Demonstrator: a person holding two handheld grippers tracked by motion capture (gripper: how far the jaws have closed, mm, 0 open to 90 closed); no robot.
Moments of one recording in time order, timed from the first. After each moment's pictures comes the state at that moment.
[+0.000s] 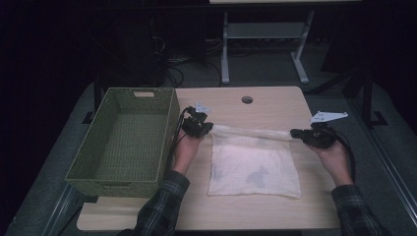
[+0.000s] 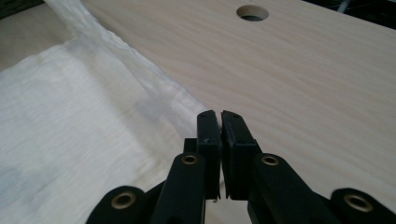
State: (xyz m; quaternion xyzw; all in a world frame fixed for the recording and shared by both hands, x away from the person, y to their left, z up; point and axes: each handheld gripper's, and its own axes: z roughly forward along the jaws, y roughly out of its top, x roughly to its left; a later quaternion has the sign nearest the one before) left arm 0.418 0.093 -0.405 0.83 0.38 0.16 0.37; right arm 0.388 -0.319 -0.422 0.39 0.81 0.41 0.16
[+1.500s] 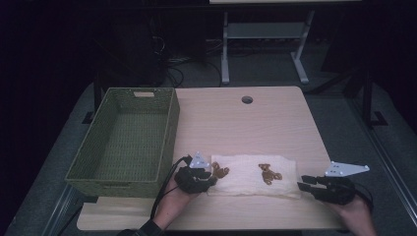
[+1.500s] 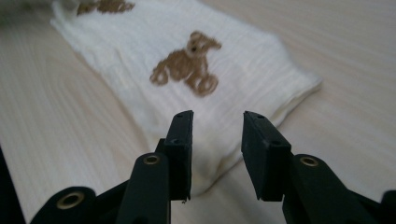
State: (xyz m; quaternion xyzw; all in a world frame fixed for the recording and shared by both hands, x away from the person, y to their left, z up) left arm 0.288 0.104 -0.430 0.88 0.31 0.08 0.35; right arm 0.251 -0.325 -0.450 0.37 0.82 0.42 0.10
